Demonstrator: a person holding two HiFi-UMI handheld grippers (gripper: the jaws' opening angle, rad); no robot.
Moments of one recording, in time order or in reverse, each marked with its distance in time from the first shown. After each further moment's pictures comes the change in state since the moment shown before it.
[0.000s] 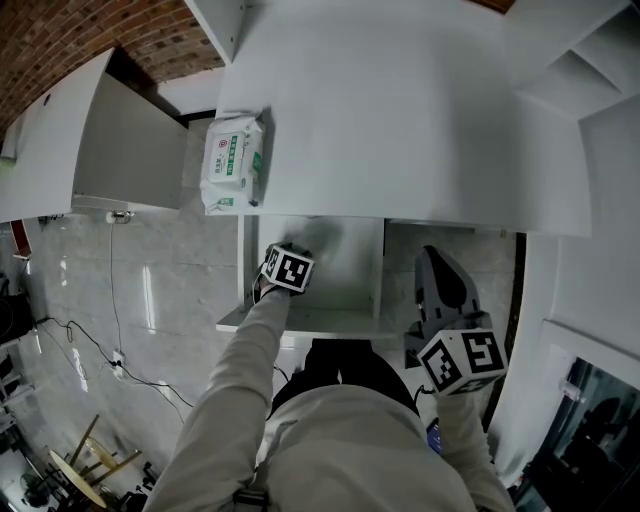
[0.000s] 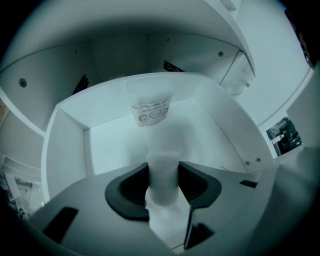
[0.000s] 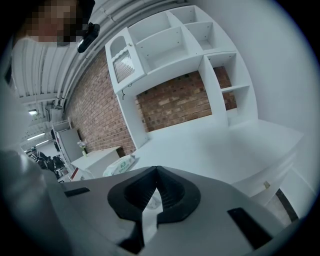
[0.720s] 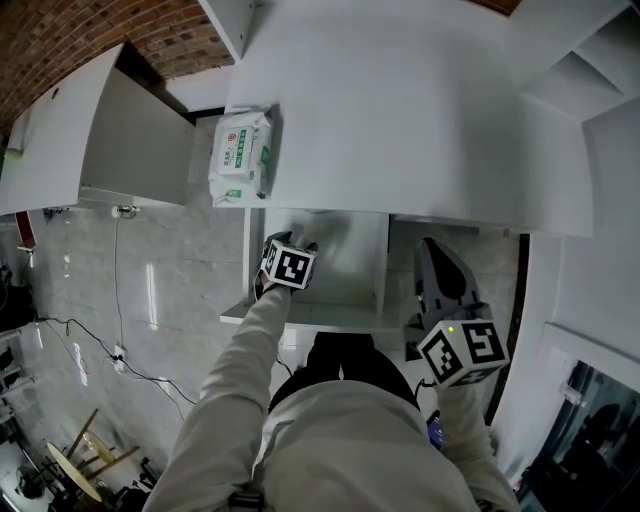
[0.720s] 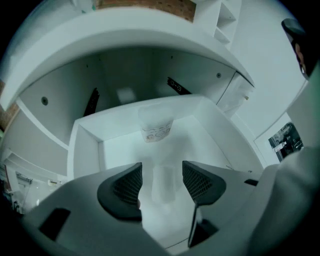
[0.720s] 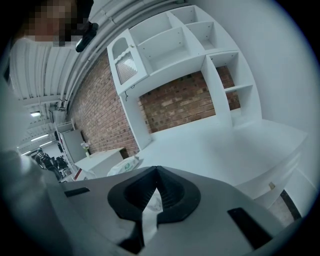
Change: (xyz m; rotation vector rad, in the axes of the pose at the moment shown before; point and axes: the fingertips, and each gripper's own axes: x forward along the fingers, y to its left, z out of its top) left arm -0.035 0.001 0.025 -0.034 -0.100 0.034; right arm 0.003 0.008 0.002 -0.003 -0.012 0.034
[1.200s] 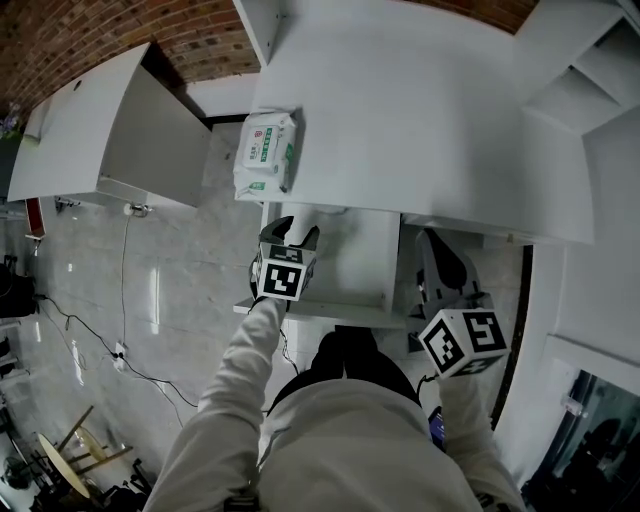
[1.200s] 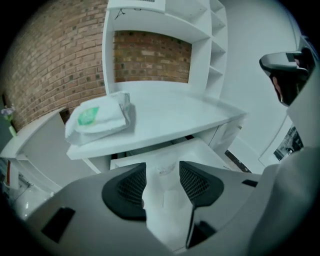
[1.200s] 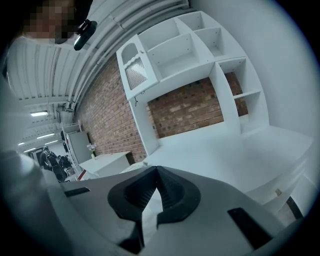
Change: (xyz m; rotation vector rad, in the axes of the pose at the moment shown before) left arm -0.120 0.012 0.065 0.023 -0.343 0.092; right arm -0.005 0.037 0.016 -0.041 -0.058 0.055
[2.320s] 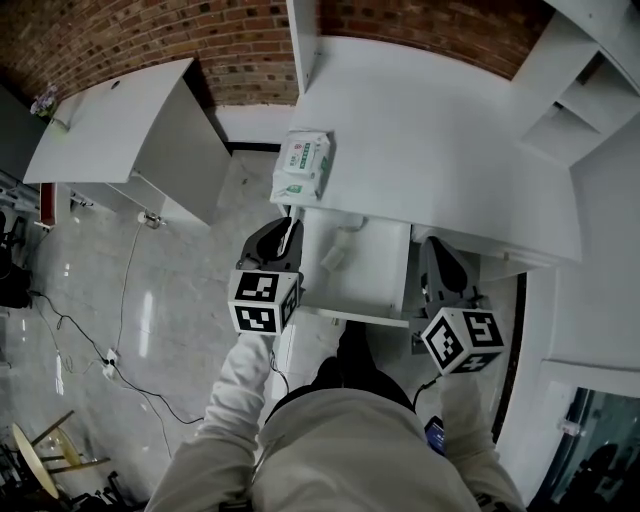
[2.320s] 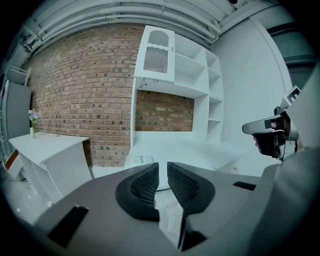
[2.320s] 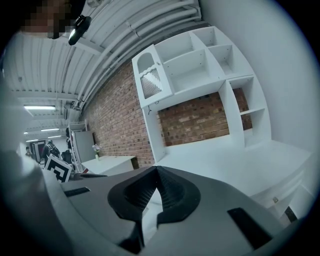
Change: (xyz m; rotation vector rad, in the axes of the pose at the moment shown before) left arm -0.186 0.026 0.070 -0.046 -0.464 0.106; right arm -0.041 0.064 0.016 -0.087 -0.085 0.020
